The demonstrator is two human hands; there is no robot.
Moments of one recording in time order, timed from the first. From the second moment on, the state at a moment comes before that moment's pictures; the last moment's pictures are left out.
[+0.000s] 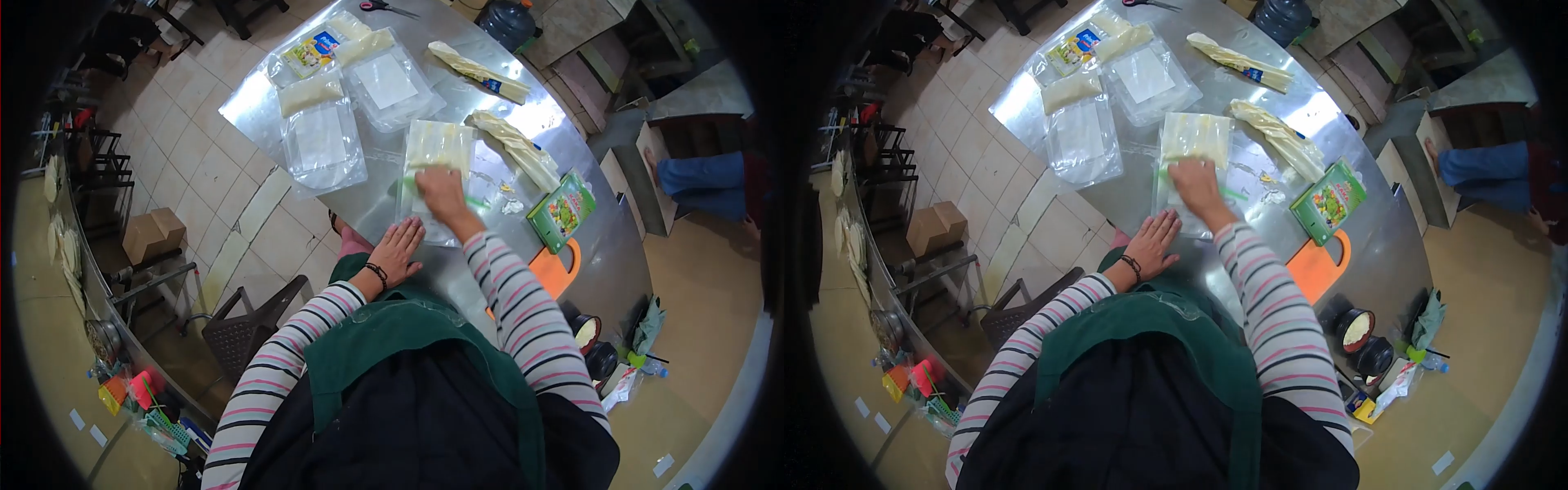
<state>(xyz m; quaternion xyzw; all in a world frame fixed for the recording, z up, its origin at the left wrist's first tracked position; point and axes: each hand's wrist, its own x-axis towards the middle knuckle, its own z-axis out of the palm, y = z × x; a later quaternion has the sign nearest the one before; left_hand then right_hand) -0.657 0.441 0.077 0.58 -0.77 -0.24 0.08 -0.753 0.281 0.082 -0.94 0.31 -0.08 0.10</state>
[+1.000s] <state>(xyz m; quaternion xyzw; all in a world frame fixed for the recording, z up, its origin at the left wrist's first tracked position) -0.654 0.441 0.068 0.58 -0.78 -0.23 0.10 -0.726 0.245 0.087 -0.98 0.21 -0.07 -0.03</state>
